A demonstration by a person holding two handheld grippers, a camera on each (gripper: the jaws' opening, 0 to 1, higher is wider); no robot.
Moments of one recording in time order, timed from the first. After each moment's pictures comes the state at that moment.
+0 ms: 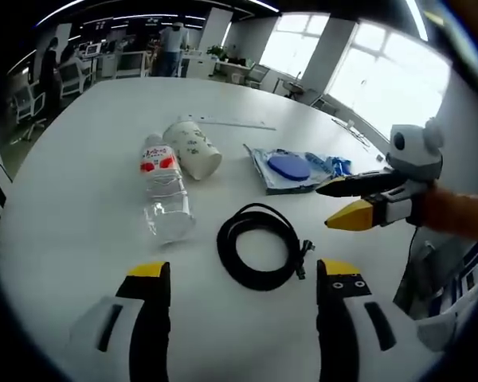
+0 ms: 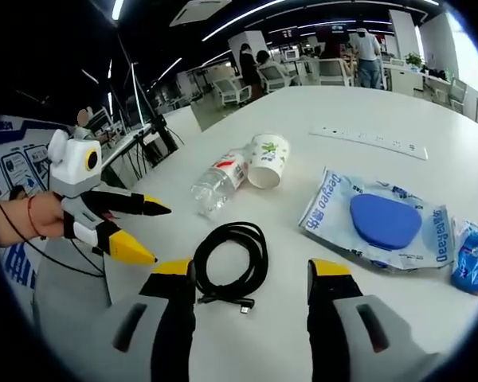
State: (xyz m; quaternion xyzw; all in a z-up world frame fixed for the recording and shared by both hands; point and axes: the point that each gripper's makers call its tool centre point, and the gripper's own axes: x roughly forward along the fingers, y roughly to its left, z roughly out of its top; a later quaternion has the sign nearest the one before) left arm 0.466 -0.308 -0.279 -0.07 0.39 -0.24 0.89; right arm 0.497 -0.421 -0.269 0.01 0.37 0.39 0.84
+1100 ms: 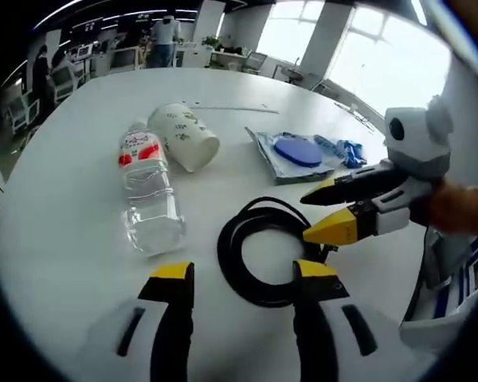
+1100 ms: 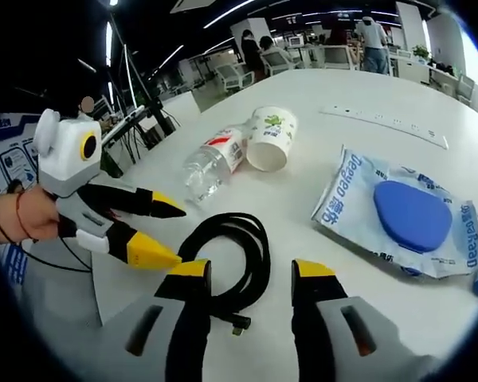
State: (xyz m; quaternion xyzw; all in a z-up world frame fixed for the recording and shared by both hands) left arm 0.487 -0.324 -0.311 -0.04 0.41 -0.24 0.88; right arm 0.507 -0.399 -0.309 -0.01 0.40 0.40 0.83
